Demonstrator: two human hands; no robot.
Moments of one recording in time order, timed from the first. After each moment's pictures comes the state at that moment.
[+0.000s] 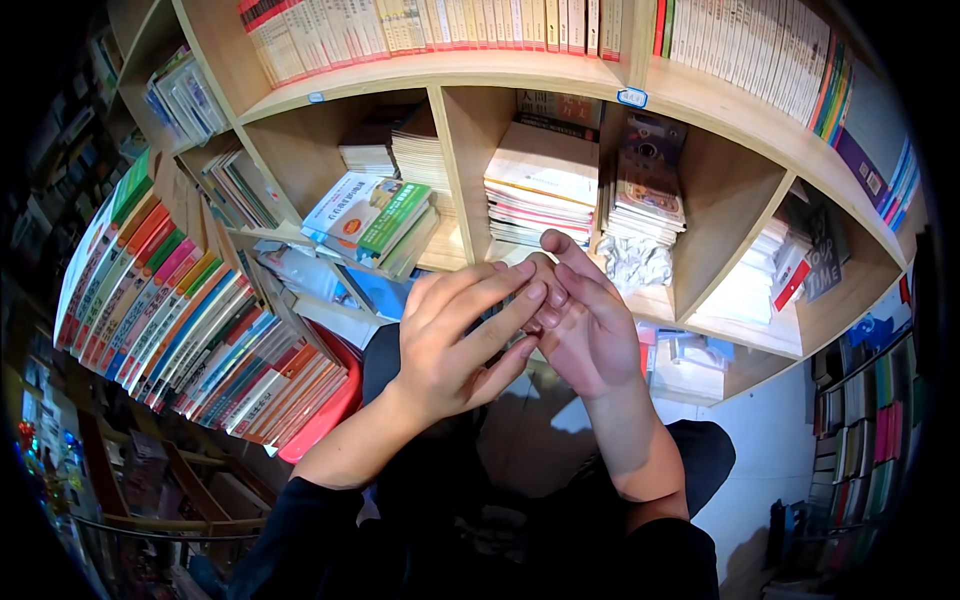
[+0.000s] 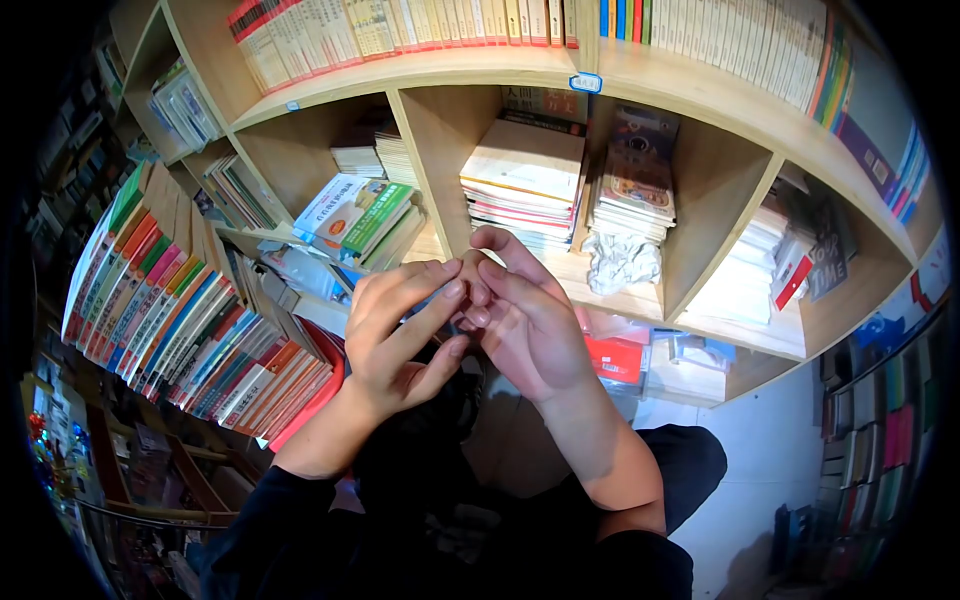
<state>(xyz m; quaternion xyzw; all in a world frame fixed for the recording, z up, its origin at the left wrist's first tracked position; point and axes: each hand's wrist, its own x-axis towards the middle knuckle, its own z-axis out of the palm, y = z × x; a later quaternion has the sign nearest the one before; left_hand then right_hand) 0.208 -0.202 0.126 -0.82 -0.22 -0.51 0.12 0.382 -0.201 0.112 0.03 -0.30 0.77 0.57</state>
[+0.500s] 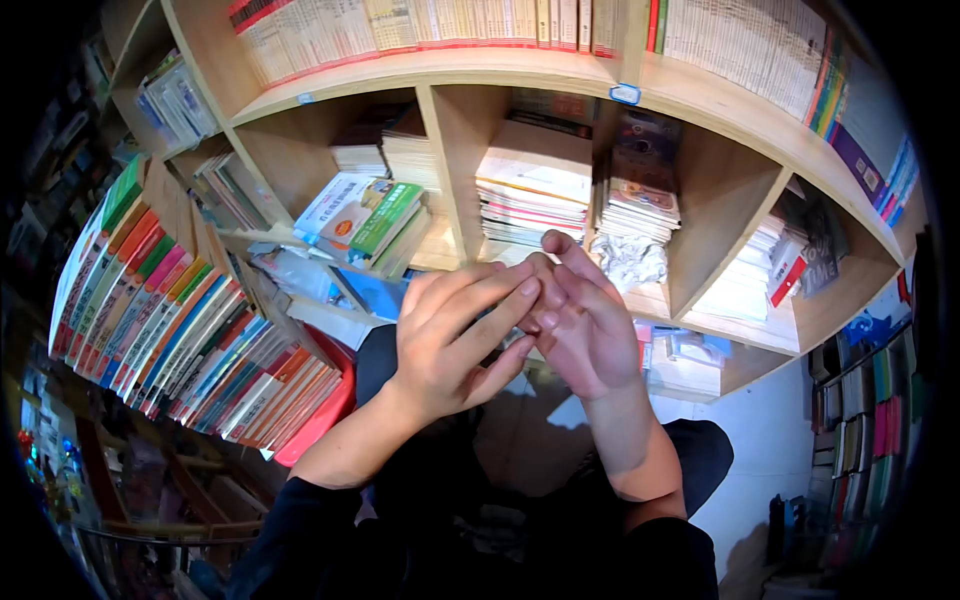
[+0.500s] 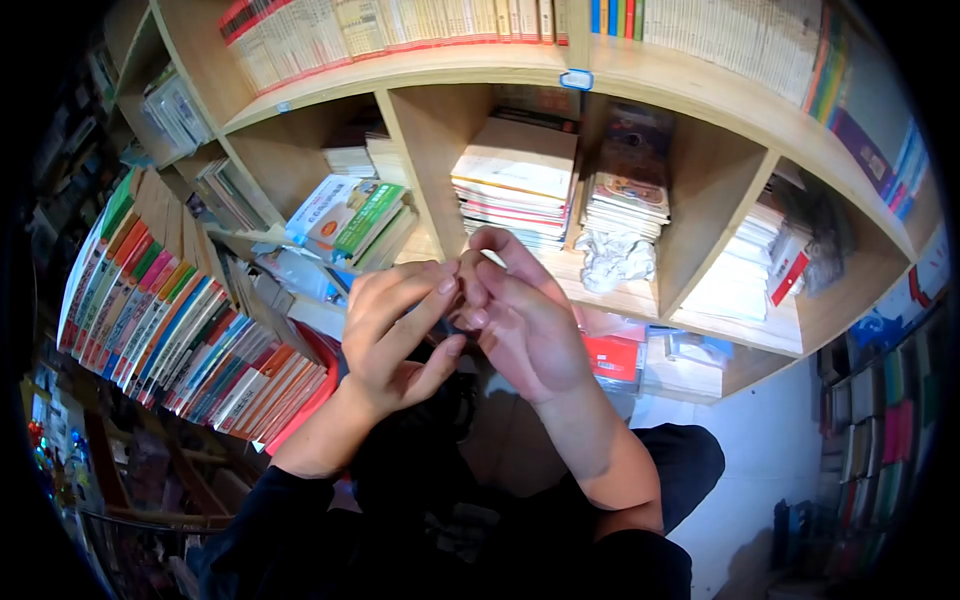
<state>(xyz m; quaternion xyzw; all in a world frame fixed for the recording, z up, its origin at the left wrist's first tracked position) 0.207 -0.200 0.122 -0.82 -0.21 -0.51 0.11 0.382 -0.205 0.112 0.01 -0.29 0.76 0.58</state>
